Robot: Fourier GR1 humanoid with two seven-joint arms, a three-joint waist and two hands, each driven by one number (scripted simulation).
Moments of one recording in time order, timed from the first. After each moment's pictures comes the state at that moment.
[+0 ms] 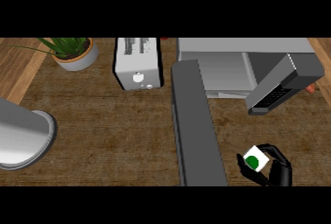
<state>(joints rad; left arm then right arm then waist) 0.51 0.01 0.44 -2.33 0.44 -0.41 0.02 -0.03 -0.09 -0.17 -0.79 -0.11 -0.31 -1.03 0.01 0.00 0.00</state>
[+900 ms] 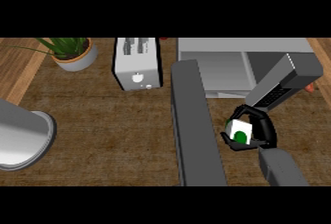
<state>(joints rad) 0.51 0.02 0.51 -2.32 0.50 -0.44 0.03 -0.32 -0.19 0.01 -0.82 -0.03 0.06 -0.88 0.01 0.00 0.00</state>
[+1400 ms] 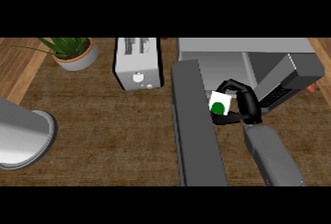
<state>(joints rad) 0.49 0.01 0.55 -2.29 0.50 -0.47 0.03 -0.49 -0.12 0.01 -0.87 0.04 -0.09 -0.67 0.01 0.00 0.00</state>
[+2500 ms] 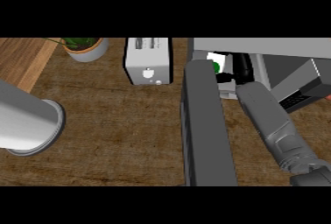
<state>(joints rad) 0.40 0.02 0.53 -2.21 0.45 -0.51 0.02 -1.01 -0.17 -0.10 -0.25 0.22 -0.47 -0.66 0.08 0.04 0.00</state>
